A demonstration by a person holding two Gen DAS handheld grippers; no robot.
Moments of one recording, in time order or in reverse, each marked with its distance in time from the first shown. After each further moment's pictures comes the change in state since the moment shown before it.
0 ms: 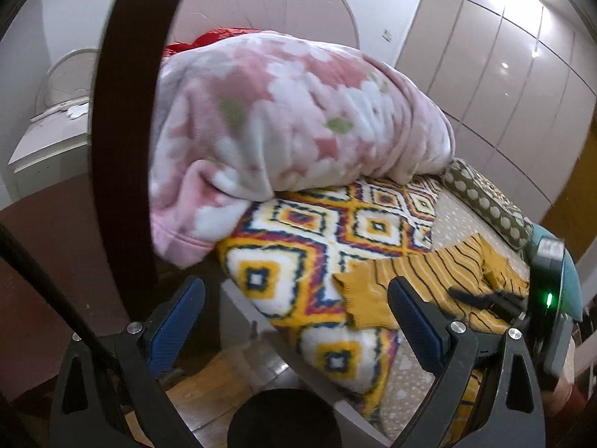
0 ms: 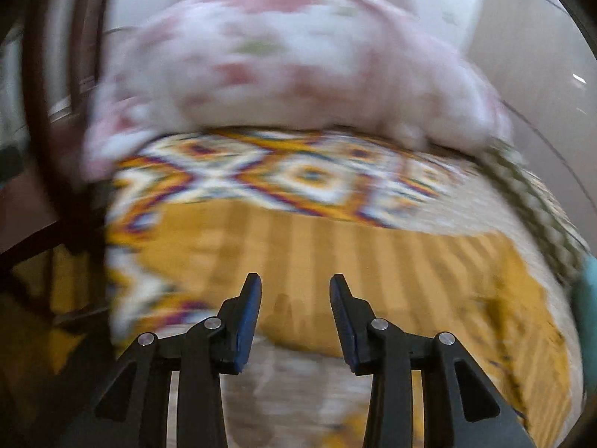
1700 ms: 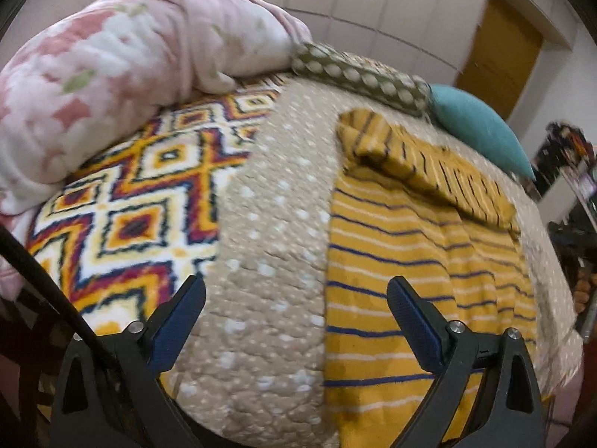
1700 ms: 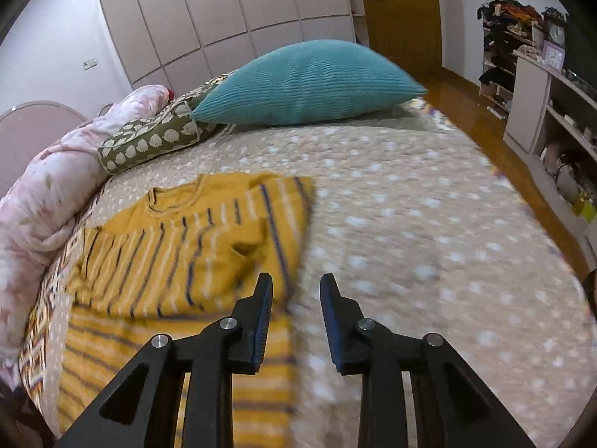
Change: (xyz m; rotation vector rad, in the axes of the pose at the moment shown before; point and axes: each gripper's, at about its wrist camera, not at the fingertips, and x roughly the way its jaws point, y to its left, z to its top) left arm 0.059 -0.208 -0.073 0.455 0.299 -0.312; right arm -0.262 -0.330 -0.336 1.118 -0.026 -0.550
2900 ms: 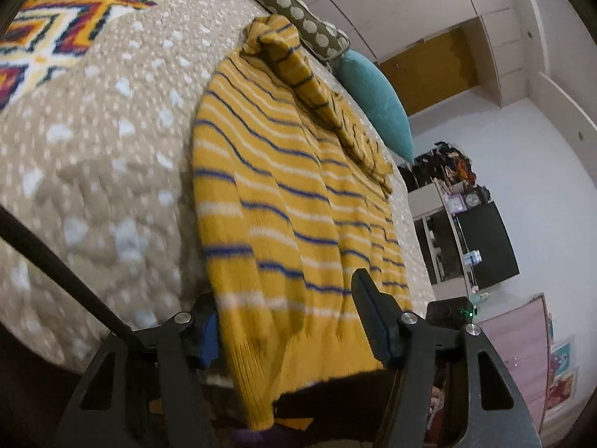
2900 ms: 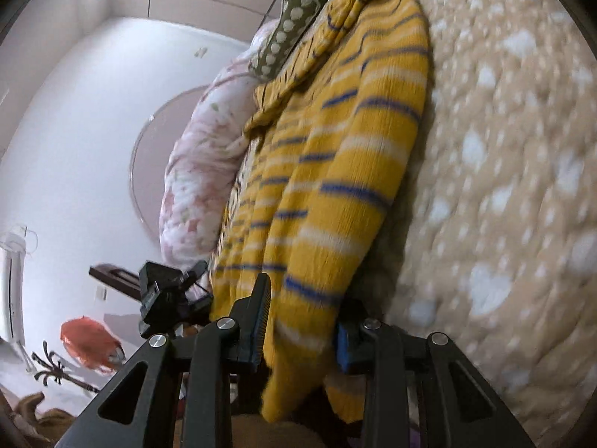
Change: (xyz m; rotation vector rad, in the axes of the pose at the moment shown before) left arm 0.033 -0.012 -0.078 -0.257 0.229 -0.650; right arm -0.021 0.018 -0.228 0.276 0.345 0.891
